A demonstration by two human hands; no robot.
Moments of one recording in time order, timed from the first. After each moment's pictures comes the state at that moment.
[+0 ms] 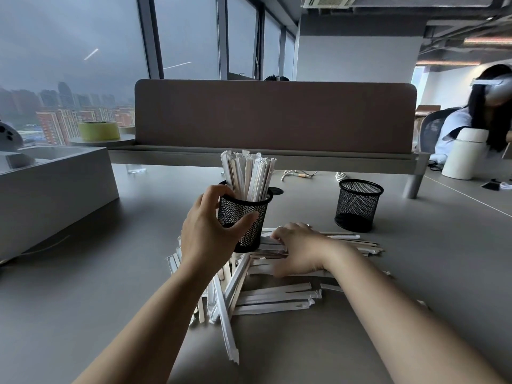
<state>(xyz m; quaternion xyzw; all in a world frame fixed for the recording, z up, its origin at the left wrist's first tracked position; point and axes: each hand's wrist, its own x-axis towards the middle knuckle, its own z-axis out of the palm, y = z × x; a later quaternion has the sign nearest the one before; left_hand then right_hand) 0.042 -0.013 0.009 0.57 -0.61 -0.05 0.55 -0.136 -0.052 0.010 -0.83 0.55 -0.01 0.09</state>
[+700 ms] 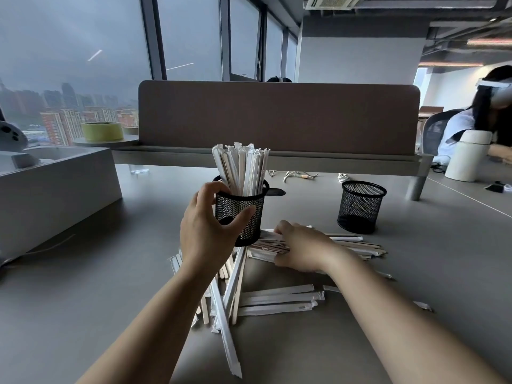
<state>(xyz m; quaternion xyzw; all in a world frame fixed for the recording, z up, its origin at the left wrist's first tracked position) 0.044 -0.013 0.012 0.56 -0.58 -0.04 0.59 -0.130 -0.050 0.010 -0.83 0.56 -0.08 0.06</state>
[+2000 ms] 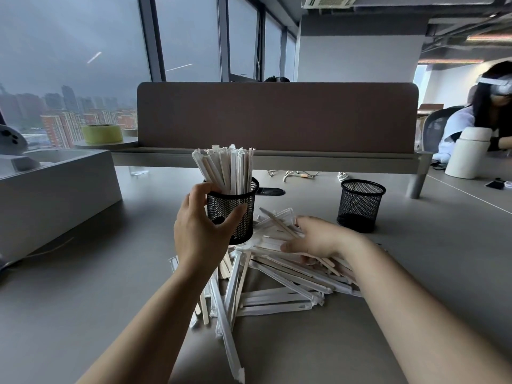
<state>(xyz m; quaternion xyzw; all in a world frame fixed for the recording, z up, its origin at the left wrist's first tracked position) 0.049 -0.017 0.011 0.56 -0.56 -0.02 0.61 -0.153 -0.057 0.025 -0.77 0.57 -0.11 0.24</state>
